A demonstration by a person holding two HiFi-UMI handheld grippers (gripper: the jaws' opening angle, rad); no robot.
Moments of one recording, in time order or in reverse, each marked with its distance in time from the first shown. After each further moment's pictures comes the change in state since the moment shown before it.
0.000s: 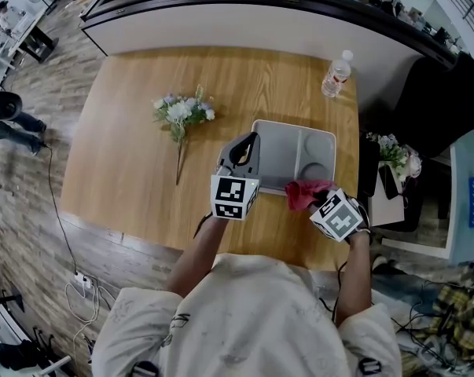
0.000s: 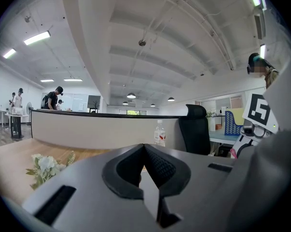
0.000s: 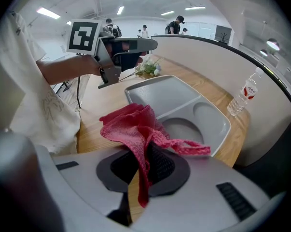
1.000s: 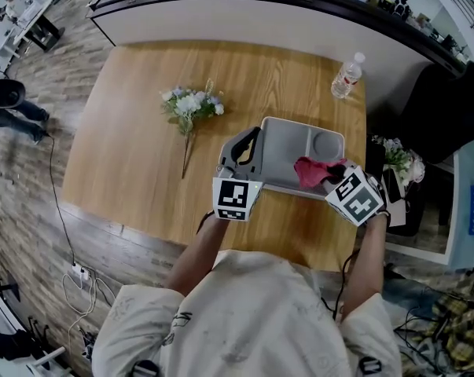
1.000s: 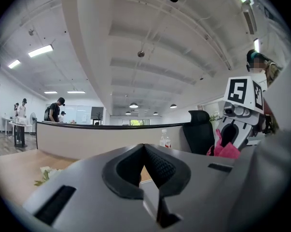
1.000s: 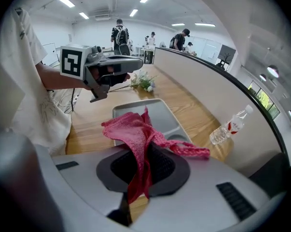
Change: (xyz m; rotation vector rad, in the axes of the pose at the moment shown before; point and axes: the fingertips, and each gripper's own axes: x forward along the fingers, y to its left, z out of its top) left arm -0.021 0.011 0.026 0.053 -0.118 0.049; right arm -0.043 -0.044 0.060 -0.143 -0.064 -0.107
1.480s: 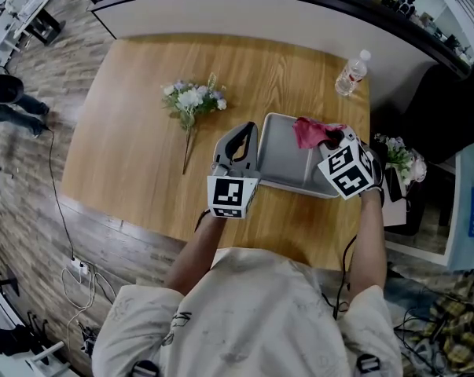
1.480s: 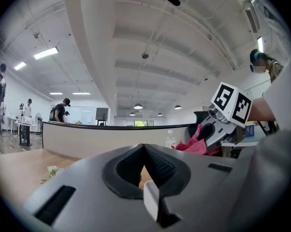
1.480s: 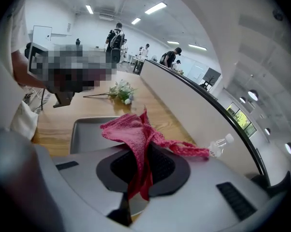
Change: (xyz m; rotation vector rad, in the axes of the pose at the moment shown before) left arm -0.007 0.020 -0.001 -0.013 -0.012 0.057; right arm 0.019 -0.067 0.060 -0.069 -0.129 -0.249
